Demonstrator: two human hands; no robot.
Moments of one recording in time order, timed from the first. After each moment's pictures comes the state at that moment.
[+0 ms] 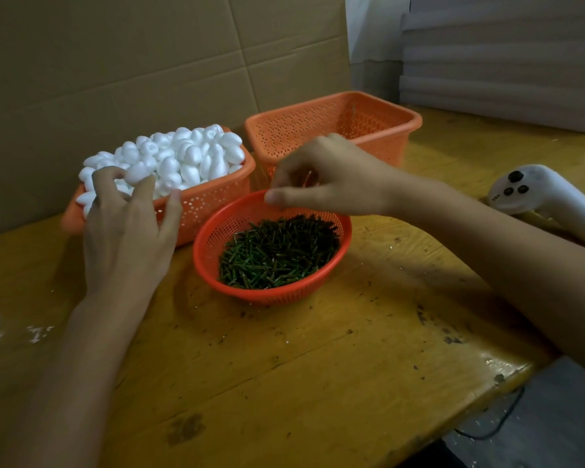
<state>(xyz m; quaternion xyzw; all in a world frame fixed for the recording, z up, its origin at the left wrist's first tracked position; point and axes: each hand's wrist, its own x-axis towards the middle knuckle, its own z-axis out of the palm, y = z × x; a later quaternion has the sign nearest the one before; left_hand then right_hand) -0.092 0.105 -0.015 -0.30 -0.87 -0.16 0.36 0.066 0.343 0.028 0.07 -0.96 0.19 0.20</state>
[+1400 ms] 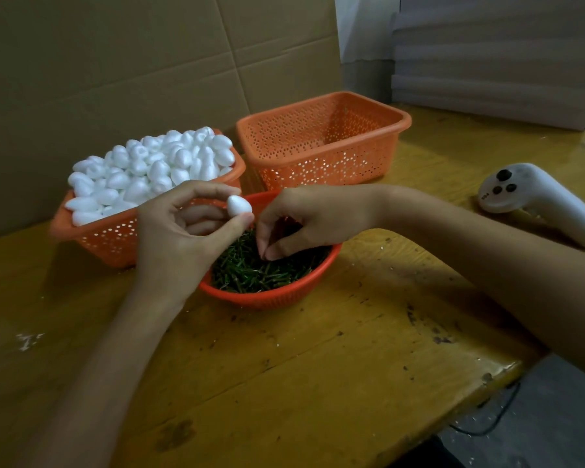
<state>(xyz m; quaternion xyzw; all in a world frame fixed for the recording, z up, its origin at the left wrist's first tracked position) -0.041 0.139 -0.016 -0.46 -0.66 -0.59 0.05 0.060 0.335 0.013 0.16 -0.95 0.28 -0.01</state>
